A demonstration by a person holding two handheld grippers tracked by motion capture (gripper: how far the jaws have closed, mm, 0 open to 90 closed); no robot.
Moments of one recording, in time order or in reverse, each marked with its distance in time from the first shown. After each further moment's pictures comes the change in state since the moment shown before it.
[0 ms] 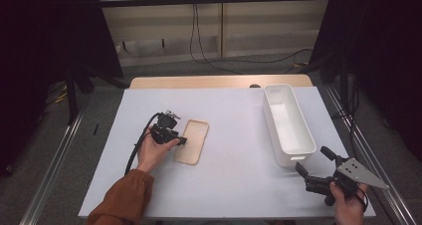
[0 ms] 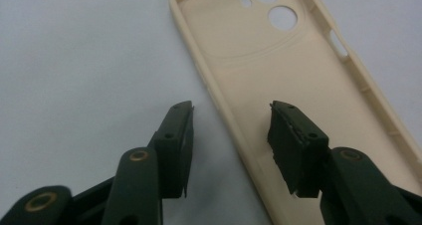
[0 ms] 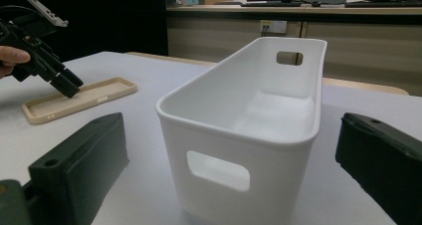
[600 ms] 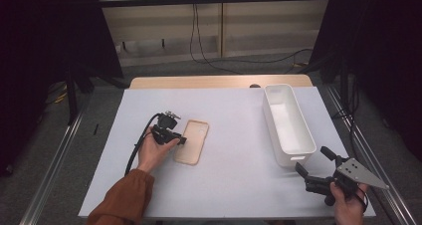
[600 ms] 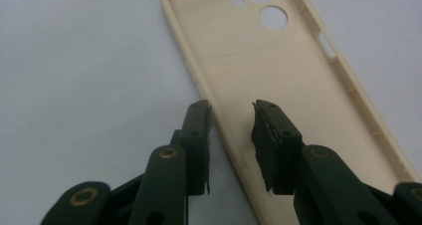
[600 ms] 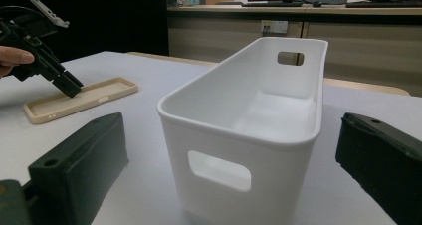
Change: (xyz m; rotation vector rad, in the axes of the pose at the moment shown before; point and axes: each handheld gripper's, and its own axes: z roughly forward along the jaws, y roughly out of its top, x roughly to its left) left arm -0.001 0.000 0.000 0.003 -0.027 -0.033; right arm 0.000 0.000 0.000 0.000 0.003 -0.001
